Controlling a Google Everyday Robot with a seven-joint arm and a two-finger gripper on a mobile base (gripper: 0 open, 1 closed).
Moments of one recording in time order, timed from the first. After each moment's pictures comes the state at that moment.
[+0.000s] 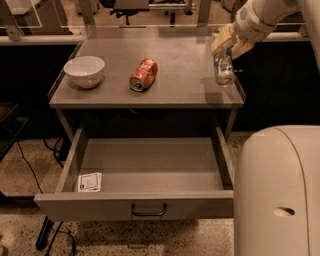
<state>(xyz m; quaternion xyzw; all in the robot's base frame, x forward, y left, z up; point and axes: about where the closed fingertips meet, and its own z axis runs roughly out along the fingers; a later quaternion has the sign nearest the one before) 0.739 -0.216 0.933 -0.03 0.95 0.18 0.23</state>
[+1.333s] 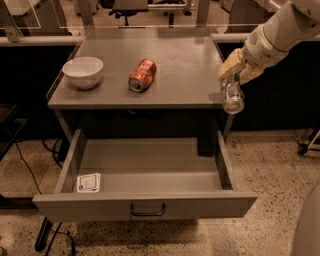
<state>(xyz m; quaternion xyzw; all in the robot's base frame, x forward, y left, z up) 0.667 -0.222 0.896 -0.02 0.96 0.19 0.19</state>
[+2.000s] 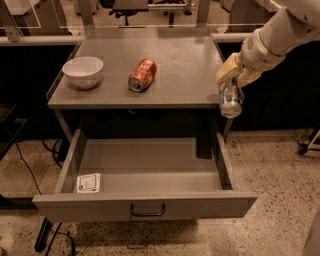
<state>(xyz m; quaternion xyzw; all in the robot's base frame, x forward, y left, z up) 0.660 -0.218 0.889 -0.01 0.97 0.17 0.19</state>
